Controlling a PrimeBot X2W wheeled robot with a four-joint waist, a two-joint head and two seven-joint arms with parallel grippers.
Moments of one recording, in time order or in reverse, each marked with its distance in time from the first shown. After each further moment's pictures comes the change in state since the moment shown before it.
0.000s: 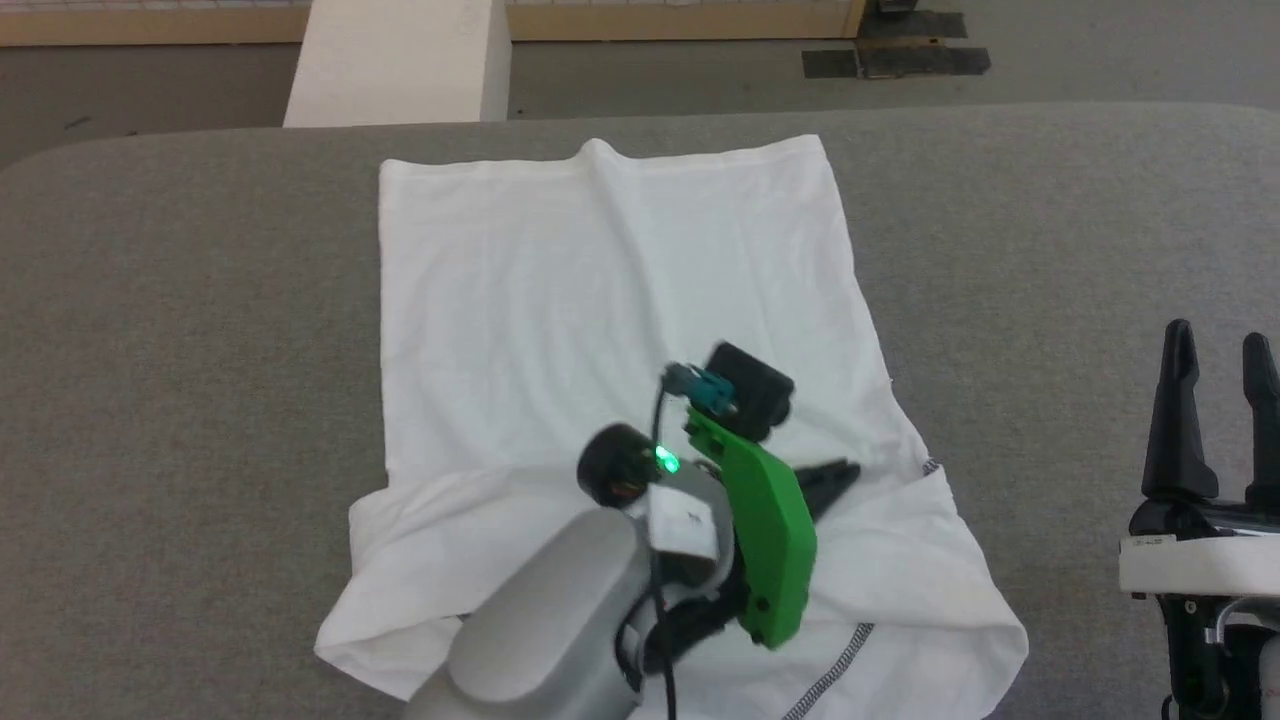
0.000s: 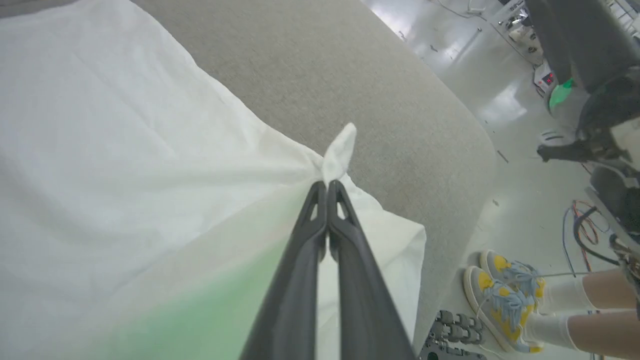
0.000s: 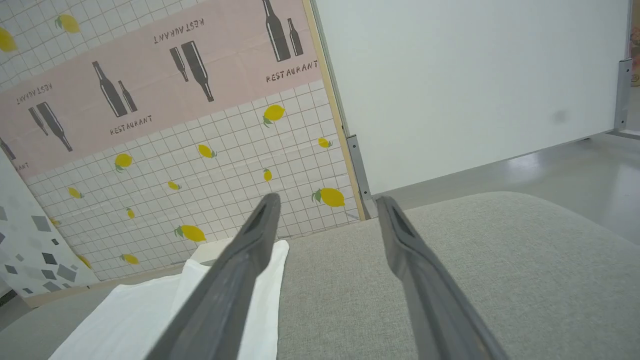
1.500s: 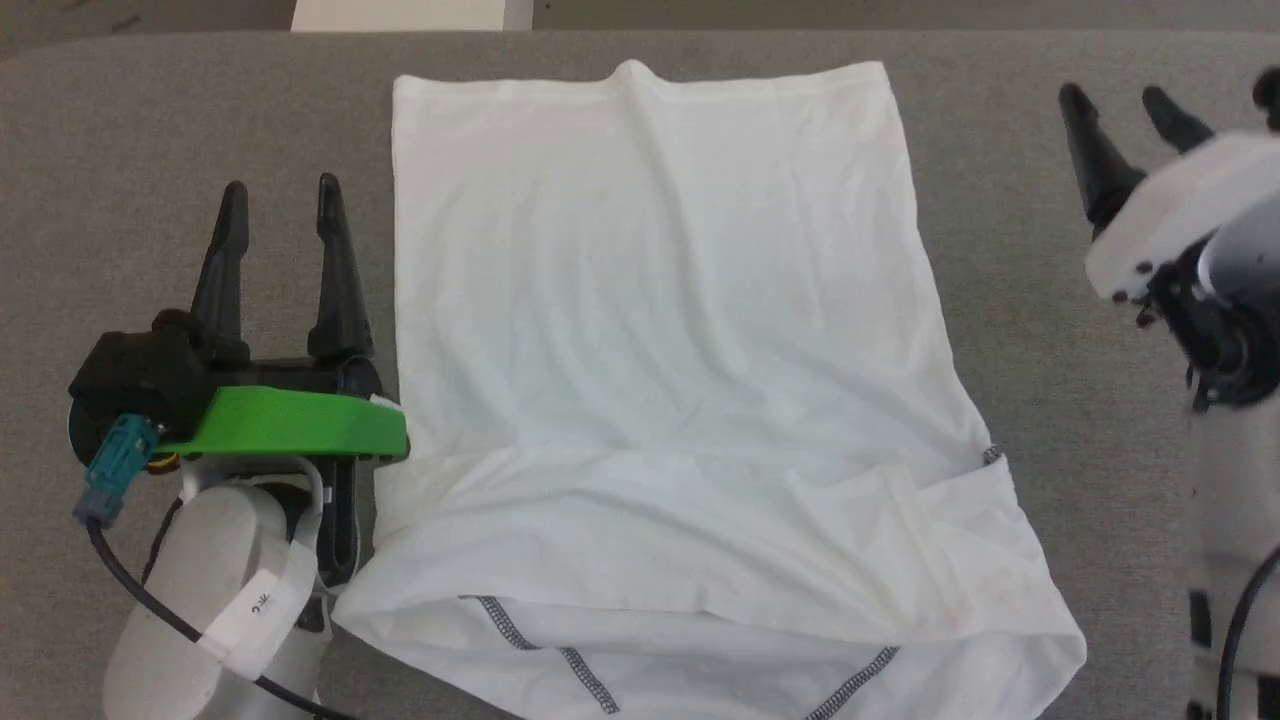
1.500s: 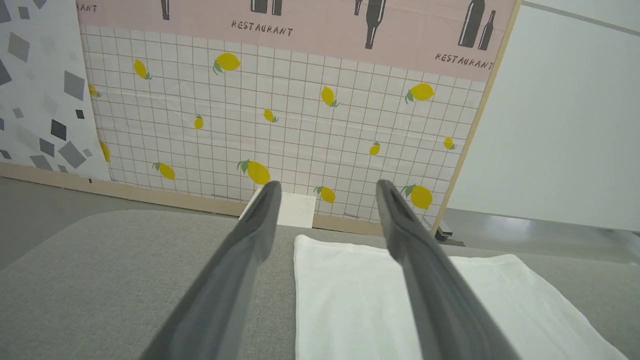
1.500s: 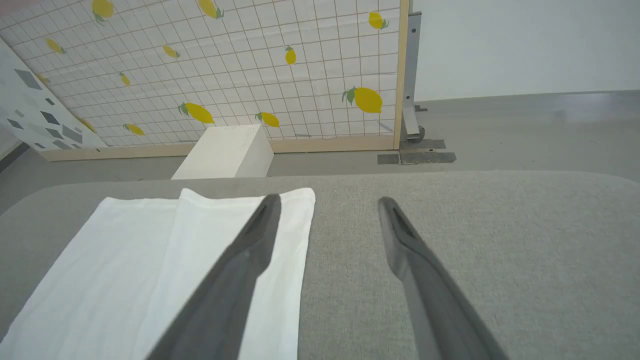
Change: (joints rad) left arm 0.174 0.245 0.516 -0.218 0.226 0.271 -0.725; right arm -0.571 -0.056 0.046 0.261 -0.120 0.000 0.642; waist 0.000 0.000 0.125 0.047
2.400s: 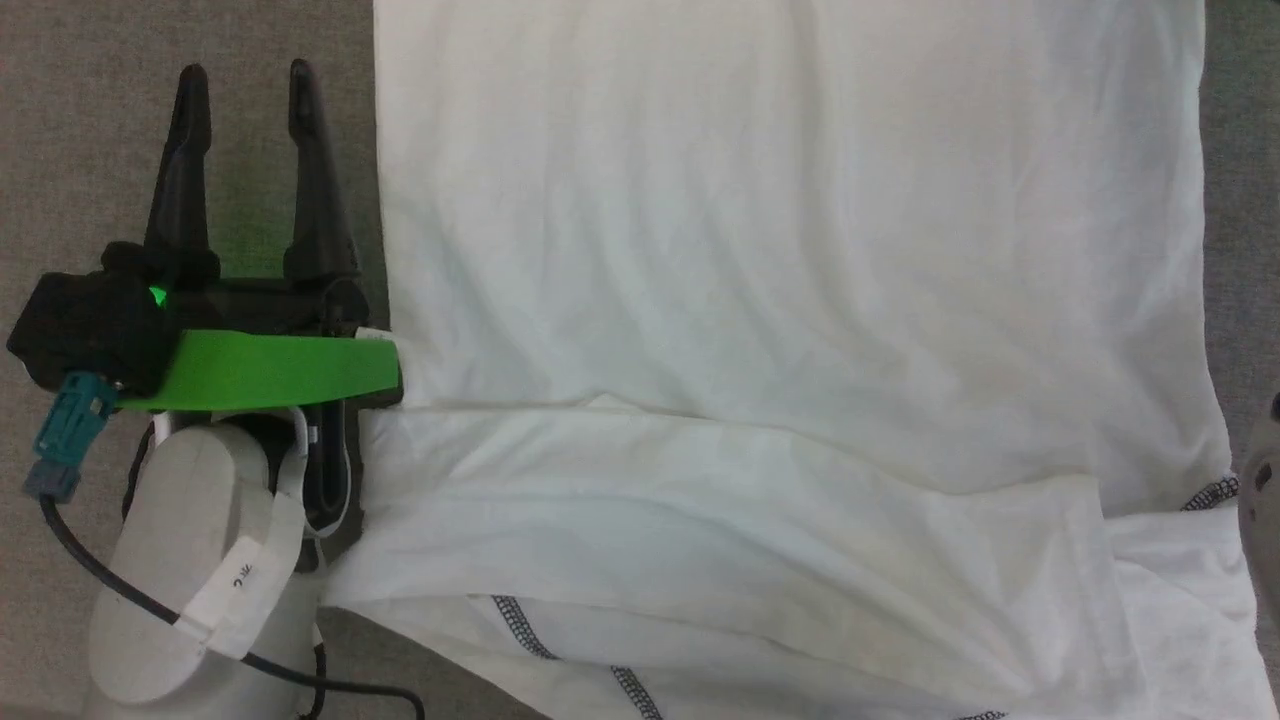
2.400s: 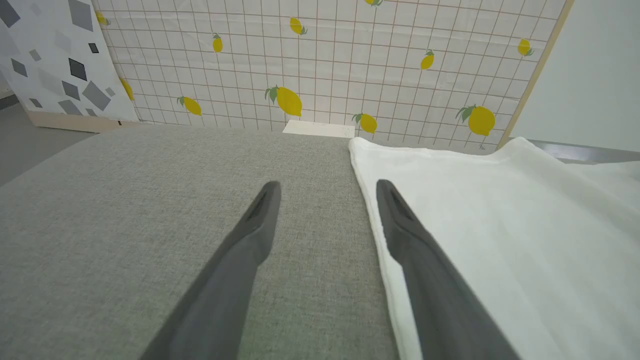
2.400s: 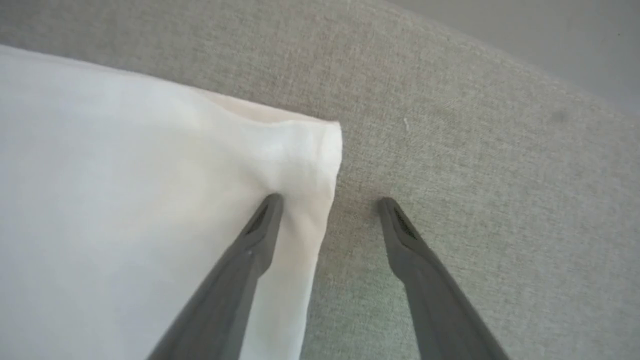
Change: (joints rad) left arm -0.091 -0.043 0.054 -0.076 0.085 -0.048 0.000; right arm -0.677 -0.042 0.142 0.362 -0.305 0.000 0.761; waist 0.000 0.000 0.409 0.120
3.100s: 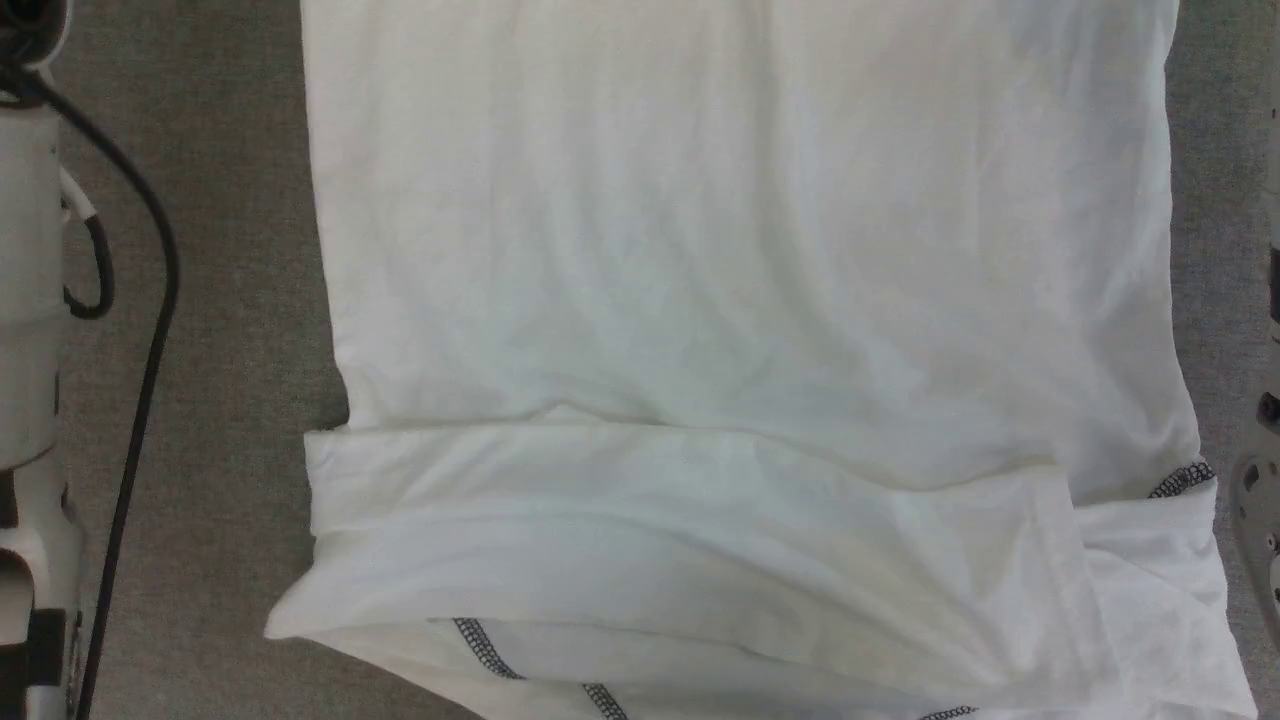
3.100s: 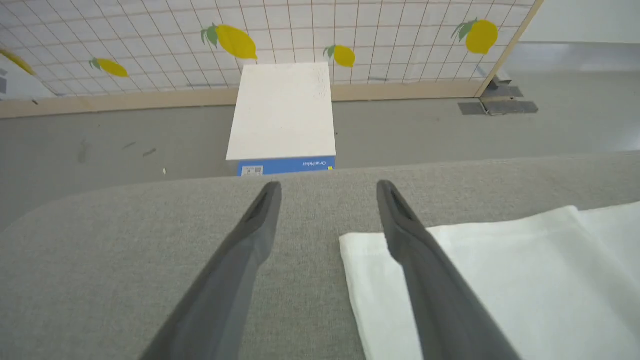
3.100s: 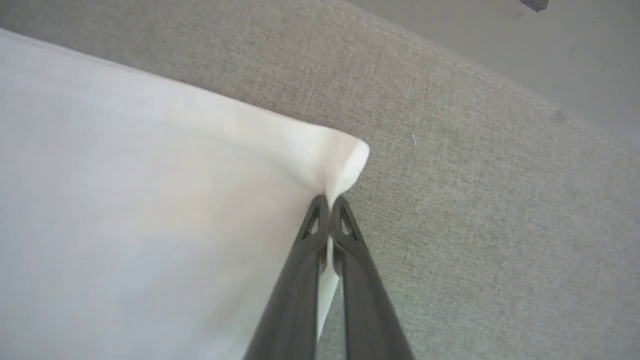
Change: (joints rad) left arm -0.743 0.166 -0.055 0.305 -0.141 -0.109 0.825; right arm -0.011 0.002 0.068 -0.088 0.078 0.000 -0.007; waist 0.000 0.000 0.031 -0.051
